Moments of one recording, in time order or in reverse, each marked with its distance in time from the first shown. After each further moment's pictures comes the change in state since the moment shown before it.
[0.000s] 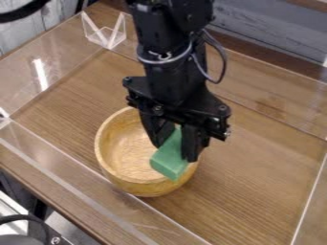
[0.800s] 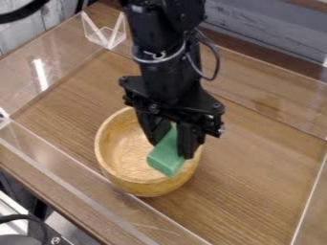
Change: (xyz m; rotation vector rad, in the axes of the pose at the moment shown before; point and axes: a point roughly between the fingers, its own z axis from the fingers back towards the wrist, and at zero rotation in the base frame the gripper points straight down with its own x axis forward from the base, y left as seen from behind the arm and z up) arm 0.003 0.007 -0.003 -0.004 -0.005 0.012
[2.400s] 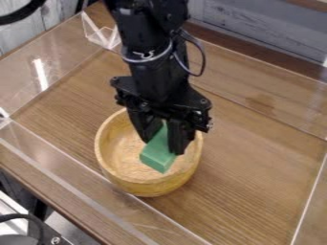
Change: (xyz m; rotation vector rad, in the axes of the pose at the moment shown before) arm 0.002 0.013 -0.005 -0.012 0.001 0.029
